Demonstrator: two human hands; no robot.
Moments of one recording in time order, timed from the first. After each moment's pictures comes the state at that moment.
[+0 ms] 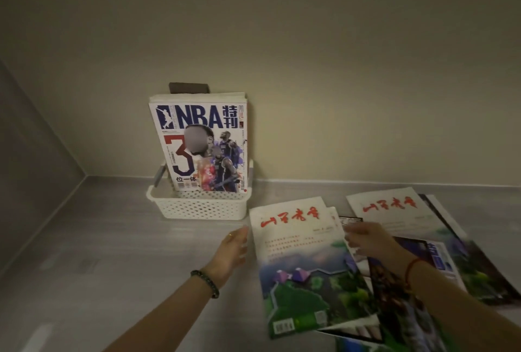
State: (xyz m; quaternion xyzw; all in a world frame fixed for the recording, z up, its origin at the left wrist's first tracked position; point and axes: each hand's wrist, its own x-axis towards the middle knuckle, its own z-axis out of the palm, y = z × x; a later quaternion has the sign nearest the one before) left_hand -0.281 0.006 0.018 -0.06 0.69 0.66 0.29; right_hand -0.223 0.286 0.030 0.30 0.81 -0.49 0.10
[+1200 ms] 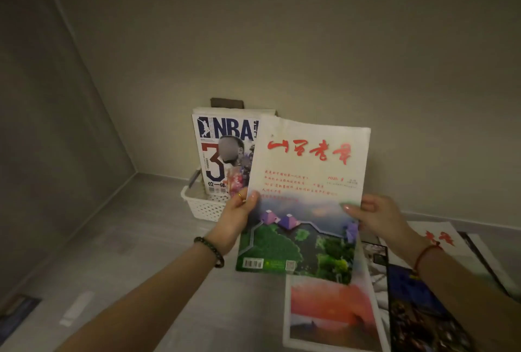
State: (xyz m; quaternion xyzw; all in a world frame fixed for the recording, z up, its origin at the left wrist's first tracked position) left_hand -0.289 0.005 0.101 0.02 0.66 0.74 0.13; right_hand -0.250 0.259 0.115 0.12 0.81 -0.57 -0.04
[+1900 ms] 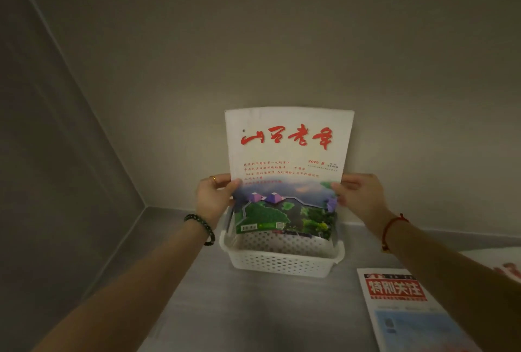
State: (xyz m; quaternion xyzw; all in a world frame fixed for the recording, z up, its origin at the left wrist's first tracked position) left_hand -0.487 -0.136 0.104 -0.05 0.74 0.66 0.03; right_hand -0.436 0.117 0.101 0.17 0.82 -0.53 -0.15
